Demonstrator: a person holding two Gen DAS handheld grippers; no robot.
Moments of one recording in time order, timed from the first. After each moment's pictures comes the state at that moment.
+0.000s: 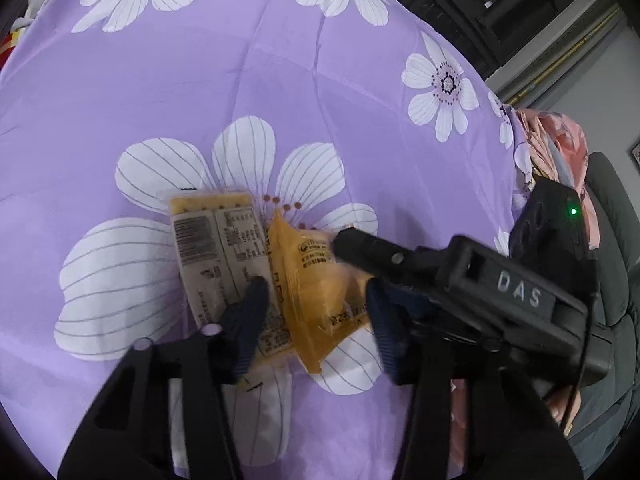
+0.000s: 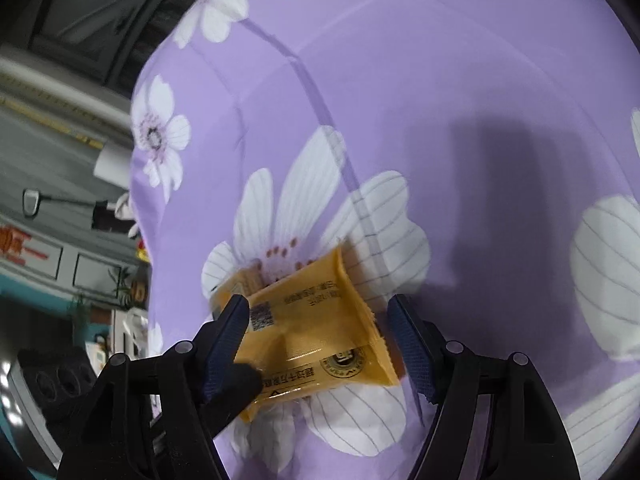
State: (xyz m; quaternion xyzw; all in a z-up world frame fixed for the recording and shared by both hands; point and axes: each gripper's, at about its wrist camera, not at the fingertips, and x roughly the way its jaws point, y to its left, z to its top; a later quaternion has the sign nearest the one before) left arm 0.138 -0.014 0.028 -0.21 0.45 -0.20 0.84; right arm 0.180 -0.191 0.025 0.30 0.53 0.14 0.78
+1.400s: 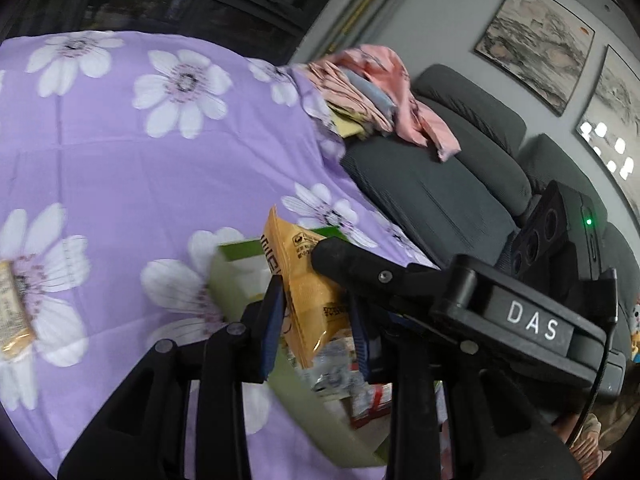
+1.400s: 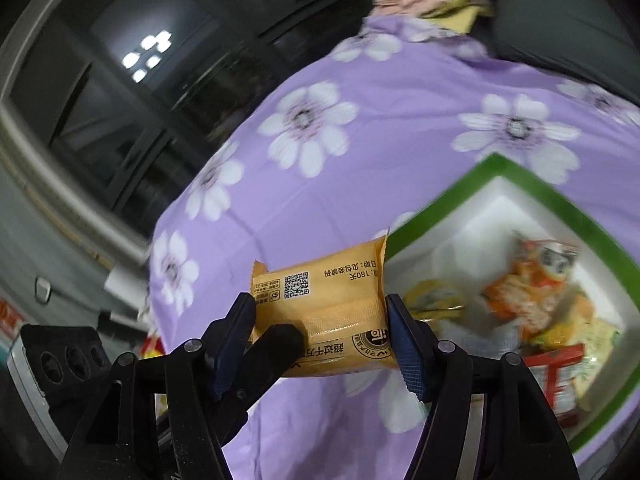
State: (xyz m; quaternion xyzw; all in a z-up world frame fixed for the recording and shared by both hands) left arm 0.021 -0.204 0.142 -0.11 0.34 -0.45 0.82; right arm -0.021 -0.353 0.172 0.35 0.33 -0.03 0.88
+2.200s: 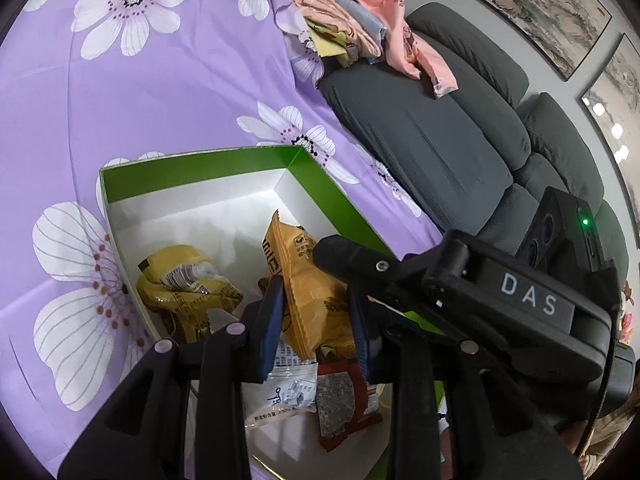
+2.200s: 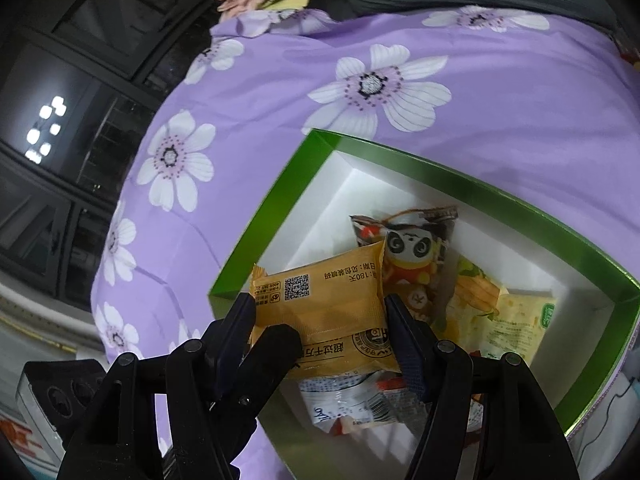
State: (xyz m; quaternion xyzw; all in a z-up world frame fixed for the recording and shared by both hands) left arm 0.031 -0.295 0.081 -0.08 0.44 -0.48 0.75; right arm -0.043 -0.441 0.102 0.45 0.36 -0.17 0.80
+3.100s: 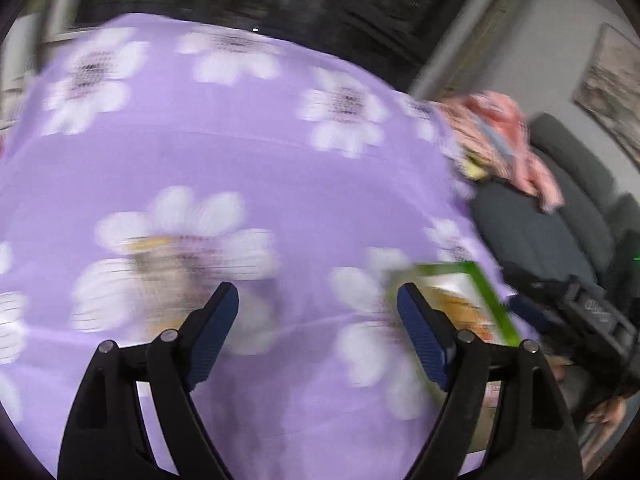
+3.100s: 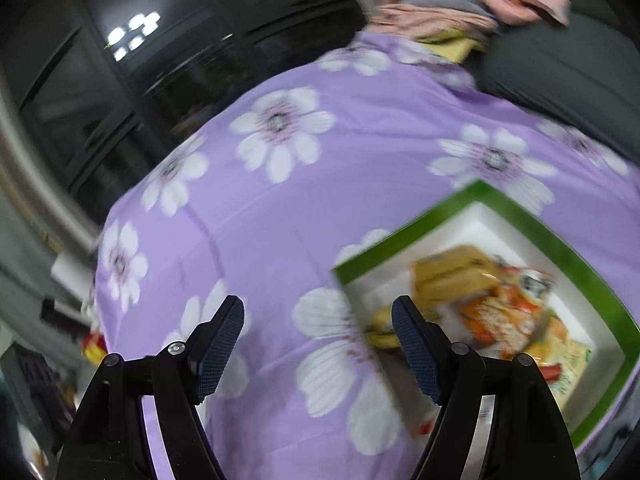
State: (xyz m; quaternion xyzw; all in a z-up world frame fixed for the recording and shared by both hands) left arm 0.061 -0.037 0.112 -0.14 0.36 -0.23 0.89; right arm 0.007 -0.309 0.173 0.24 0.35 -0.09 0.90
